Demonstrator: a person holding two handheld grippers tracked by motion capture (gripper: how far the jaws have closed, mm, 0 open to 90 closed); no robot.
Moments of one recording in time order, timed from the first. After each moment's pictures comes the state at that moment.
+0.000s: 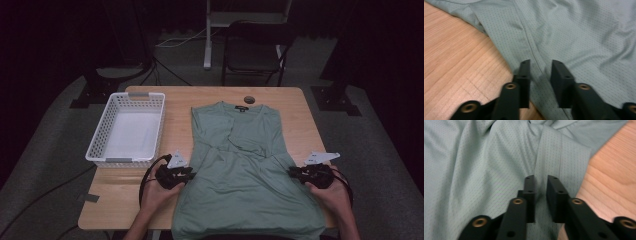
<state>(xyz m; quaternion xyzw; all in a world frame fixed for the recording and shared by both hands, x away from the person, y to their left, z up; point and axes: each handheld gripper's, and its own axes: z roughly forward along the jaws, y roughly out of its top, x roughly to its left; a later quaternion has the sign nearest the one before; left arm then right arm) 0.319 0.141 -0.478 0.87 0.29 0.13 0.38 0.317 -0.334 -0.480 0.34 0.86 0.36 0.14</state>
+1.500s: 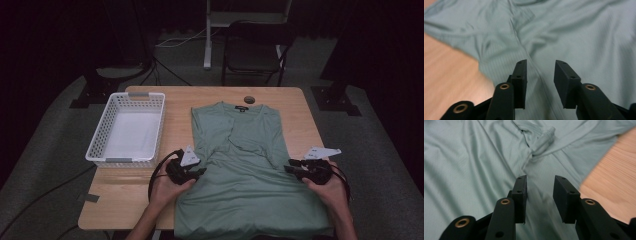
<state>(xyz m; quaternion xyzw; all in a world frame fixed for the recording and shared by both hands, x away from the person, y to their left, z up) 0.329 0.104 -0.460 0.87 0.26 0.18 0.38 0.322 -0.325 -0.465 0.35 0.84 0.39 0.16</state>
